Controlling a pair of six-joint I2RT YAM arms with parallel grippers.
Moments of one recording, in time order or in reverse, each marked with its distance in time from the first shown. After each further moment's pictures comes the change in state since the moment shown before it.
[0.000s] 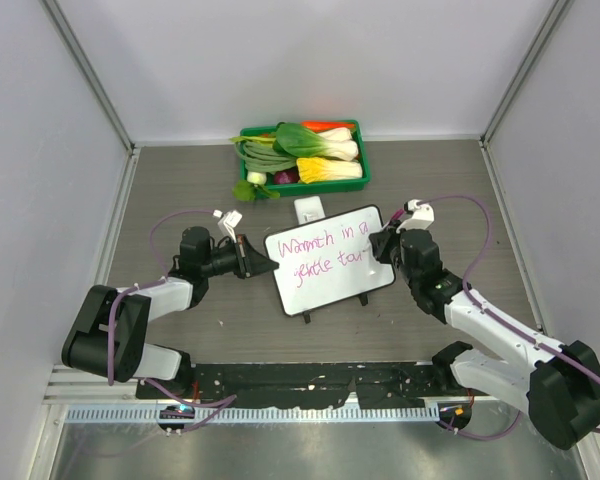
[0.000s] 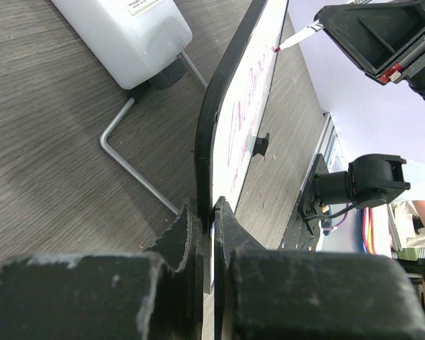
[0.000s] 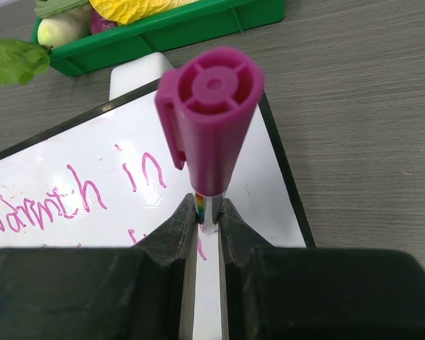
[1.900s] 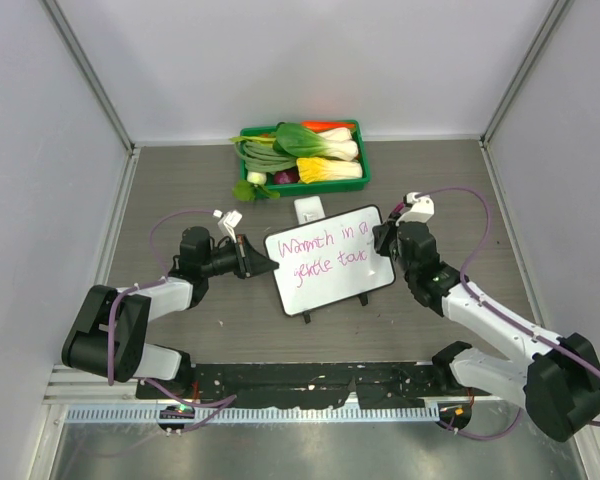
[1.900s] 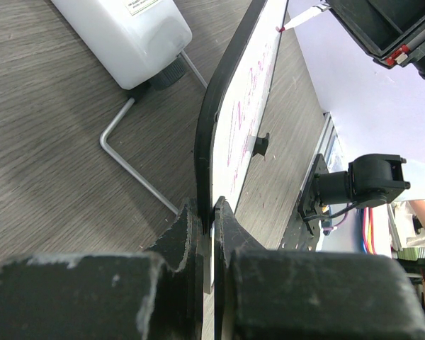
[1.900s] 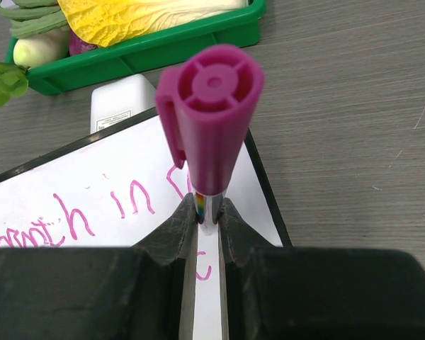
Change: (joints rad) left arm 0.000 0.000 0.000 0.001 0.000 0.000; right arm 0.000 0.042 0.066 -0.033 0.072 -0.035
